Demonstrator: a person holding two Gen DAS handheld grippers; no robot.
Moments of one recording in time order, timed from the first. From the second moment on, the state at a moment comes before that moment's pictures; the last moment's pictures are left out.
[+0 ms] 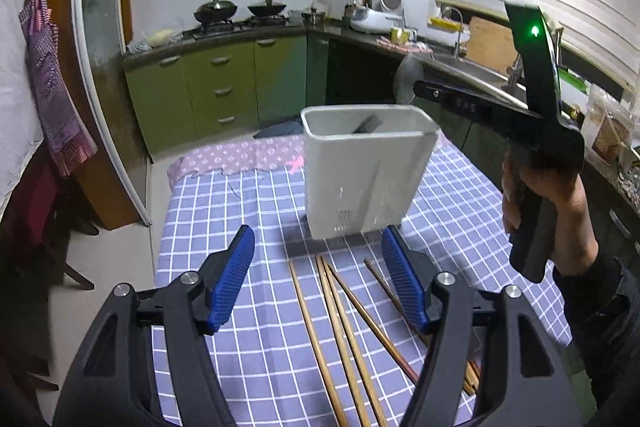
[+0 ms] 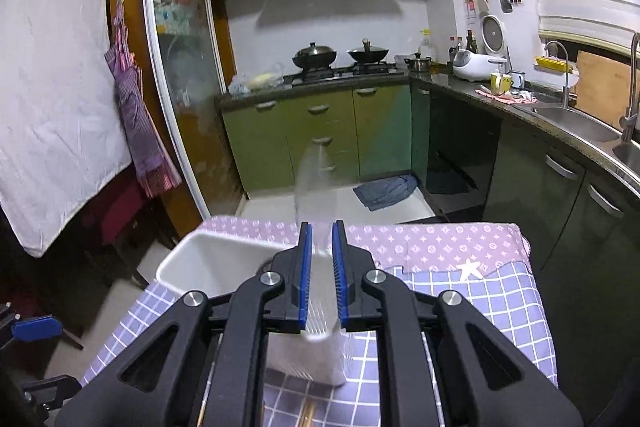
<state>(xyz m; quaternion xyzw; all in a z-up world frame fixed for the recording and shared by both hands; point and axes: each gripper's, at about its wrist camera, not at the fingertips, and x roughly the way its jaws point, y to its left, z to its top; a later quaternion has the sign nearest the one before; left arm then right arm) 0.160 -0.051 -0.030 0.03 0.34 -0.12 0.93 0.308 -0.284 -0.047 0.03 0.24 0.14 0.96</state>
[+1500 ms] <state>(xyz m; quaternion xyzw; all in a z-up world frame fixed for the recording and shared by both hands) 0.236 -0.066 -0.163 0.02 0.65 -0.06 0.75 0.208 -0.355 -0.161 0.02 0.48 0.11 0.87</state>
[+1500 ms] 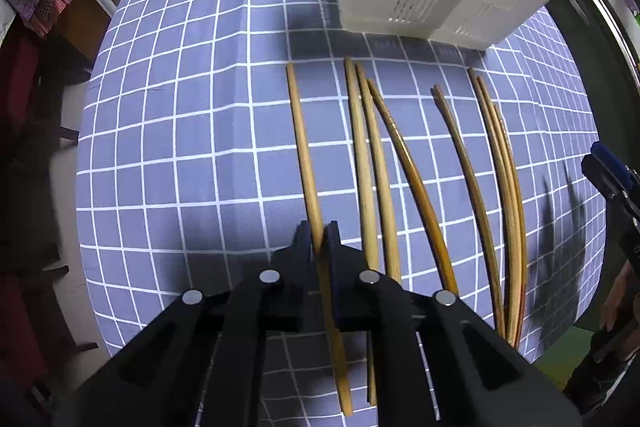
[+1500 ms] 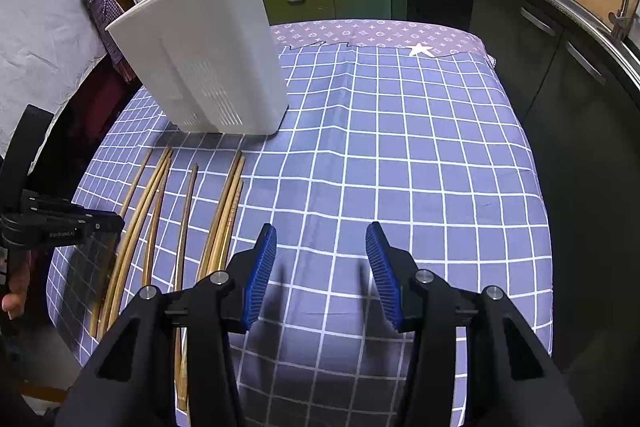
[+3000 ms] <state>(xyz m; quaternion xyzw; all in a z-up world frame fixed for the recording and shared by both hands) 0.114 -0.028 -0.057 0.02 0.38 -0.09 0.92 0.243 -0.257 -0.204 -0.03 0.64 0.17 0.75</state>
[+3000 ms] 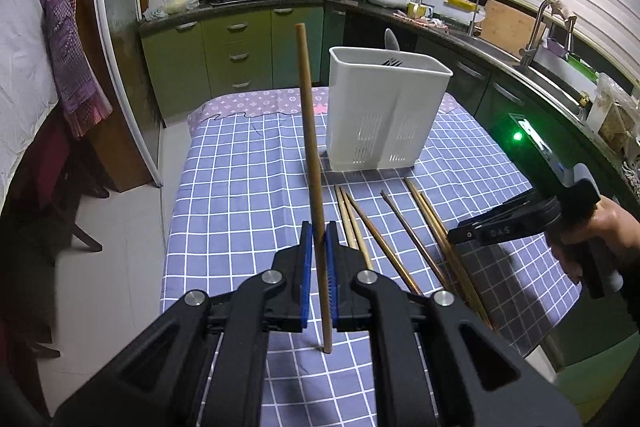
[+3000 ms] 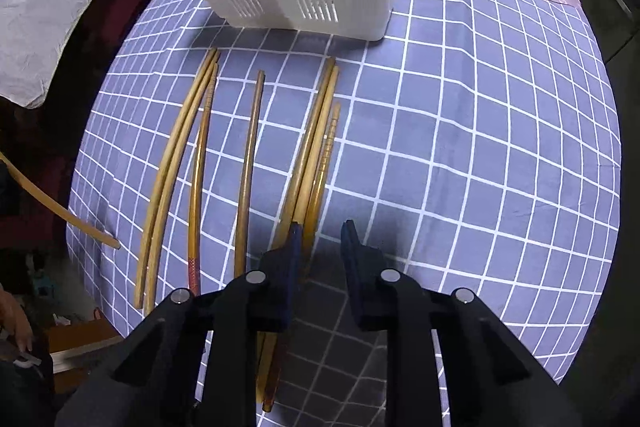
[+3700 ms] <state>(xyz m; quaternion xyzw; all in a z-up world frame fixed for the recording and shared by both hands) 0.112 -0.034 -0.058 0.03 0.37 -0.09 0.92 0.245 -0.201 -0.213 -0.10 0.65 0.14 0.74</state>
